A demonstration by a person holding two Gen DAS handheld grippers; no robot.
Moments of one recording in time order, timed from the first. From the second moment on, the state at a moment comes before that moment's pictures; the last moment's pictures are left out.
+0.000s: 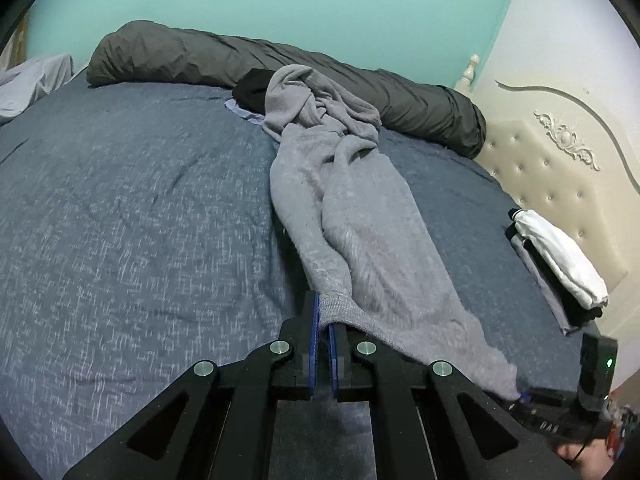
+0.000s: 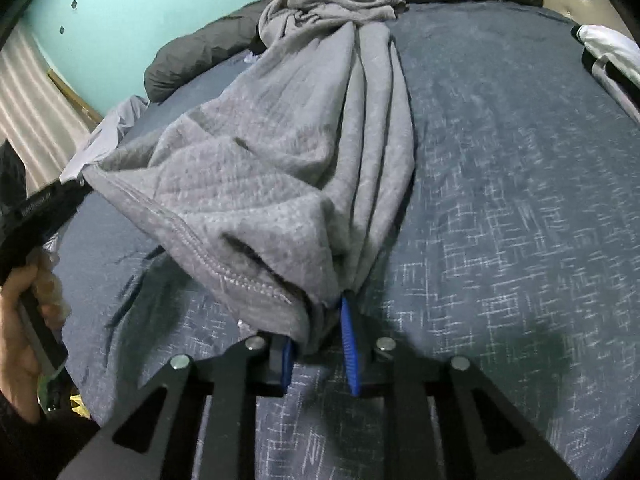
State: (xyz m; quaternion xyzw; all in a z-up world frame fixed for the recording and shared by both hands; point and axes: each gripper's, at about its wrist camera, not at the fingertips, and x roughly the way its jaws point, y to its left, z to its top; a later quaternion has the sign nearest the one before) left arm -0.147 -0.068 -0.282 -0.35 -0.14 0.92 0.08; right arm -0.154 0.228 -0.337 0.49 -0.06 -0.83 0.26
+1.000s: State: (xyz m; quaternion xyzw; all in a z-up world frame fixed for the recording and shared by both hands) left arm -0.087 -0.057 0.054 -0.23 -0.09 0.96 0.13; right arm -0.160 0.253 0.088 0.24 -0.05 -0.91 0.33
